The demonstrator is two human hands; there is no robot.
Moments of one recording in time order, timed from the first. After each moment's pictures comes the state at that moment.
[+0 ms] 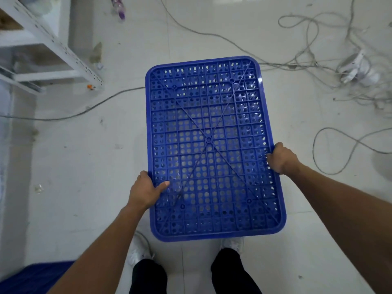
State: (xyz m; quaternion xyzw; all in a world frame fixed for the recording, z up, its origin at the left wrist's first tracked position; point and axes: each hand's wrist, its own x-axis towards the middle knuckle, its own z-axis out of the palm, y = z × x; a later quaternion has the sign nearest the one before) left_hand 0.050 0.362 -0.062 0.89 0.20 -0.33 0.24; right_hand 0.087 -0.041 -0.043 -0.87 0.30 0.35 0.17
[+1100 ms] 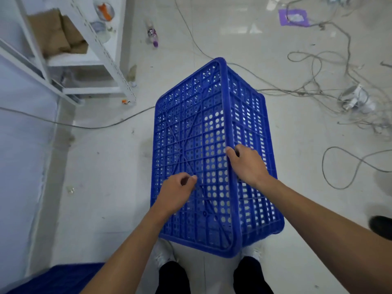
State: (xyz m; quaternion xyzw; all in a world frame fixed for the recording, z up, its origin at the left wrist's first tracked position) left_hand 0.042 0.410 0.084 0.84 0.09 -0.31 0.43; right_hand 0.083 0.189 0.090 -0.91 0.13 0.19 0.33
